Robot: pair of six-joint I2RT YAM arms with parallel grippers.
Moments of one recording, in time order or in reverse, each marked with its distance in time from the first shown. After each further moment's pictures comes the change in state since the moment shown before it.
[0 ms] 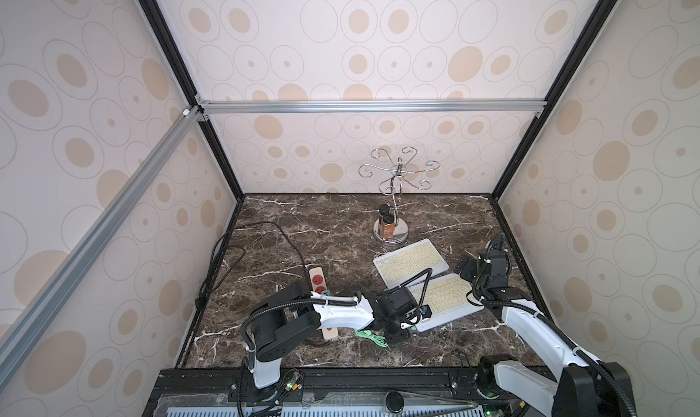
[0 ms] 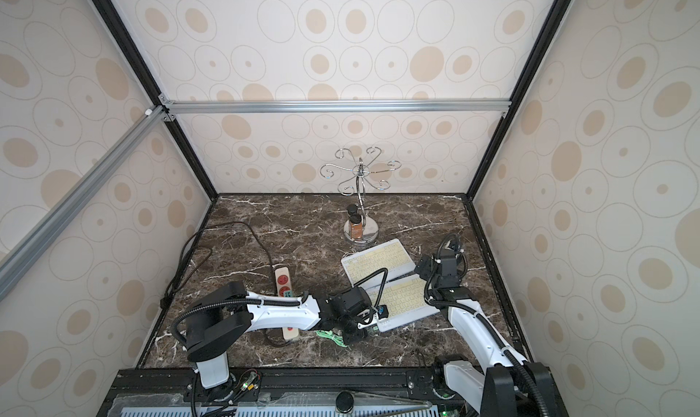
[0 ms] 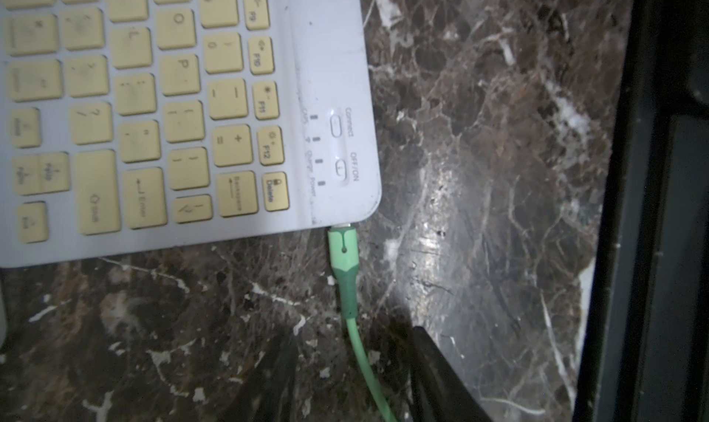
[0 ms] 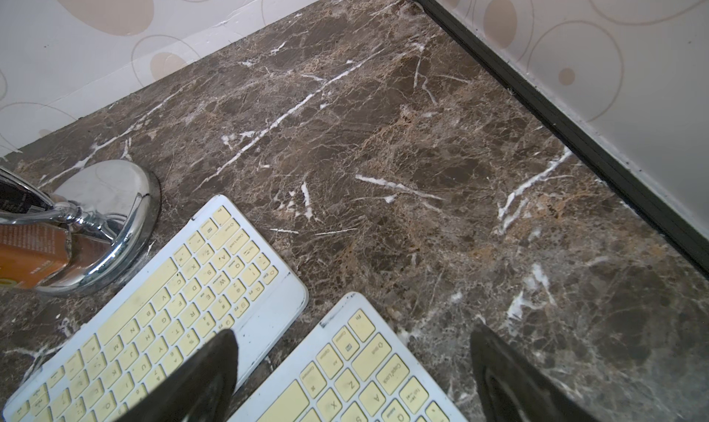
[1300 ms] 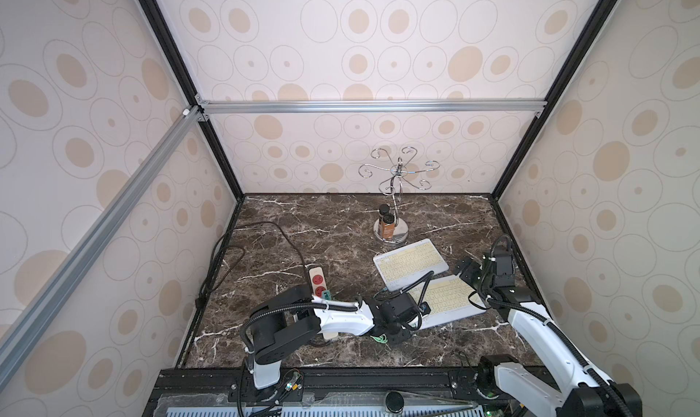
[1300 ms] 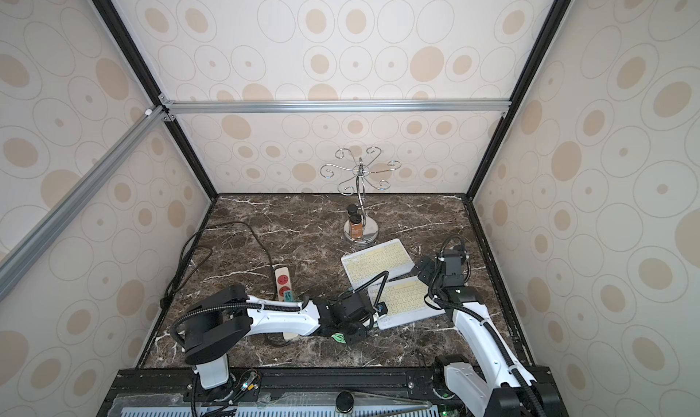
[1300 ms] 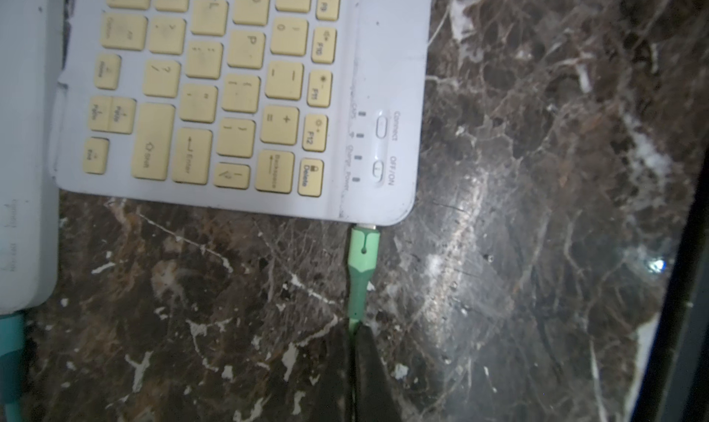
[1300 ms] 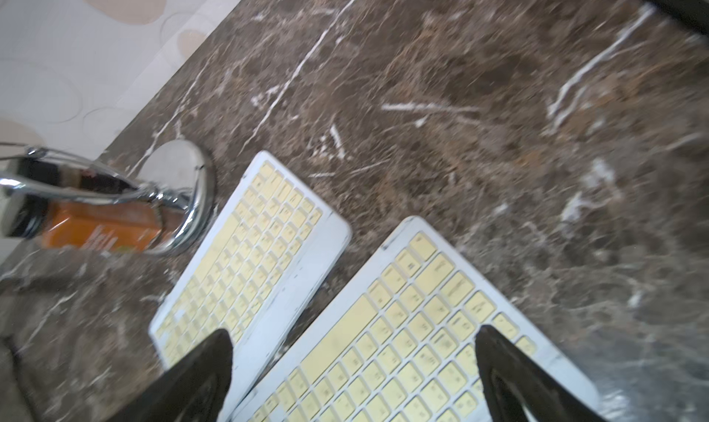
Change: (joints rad) left arm -0.023 -0.022 -0.037 0.055 -0.127 -0.128; right arm -0.015 -0.082 0.075 -0.282 -0.264 0.261
